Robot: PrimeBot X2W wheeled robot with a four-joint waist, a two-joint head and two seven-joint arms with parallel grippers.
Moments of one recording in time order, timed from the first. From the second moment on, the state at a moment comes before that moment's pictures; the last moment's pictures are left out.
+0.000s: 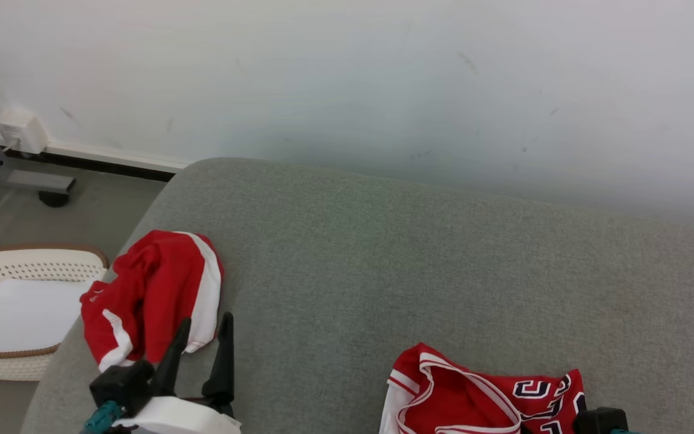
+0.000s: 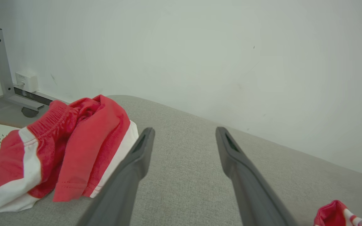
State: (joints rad) left arm -0.14 0.06 -0.08 0.32 -0.33 -0.11 -0.26; right arm -0.08 -0.16 0.36 0.46 0.54 0.13 0.11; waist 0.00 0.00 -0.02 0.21
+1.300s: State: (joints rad) left arm -0.12 0.05 -0.05 0.25 -0.32 -0.12 -0.26; right arm -0.21 -0.24 0.30 0.17 0.54 0.13 -0.17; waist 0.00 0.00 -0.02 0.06
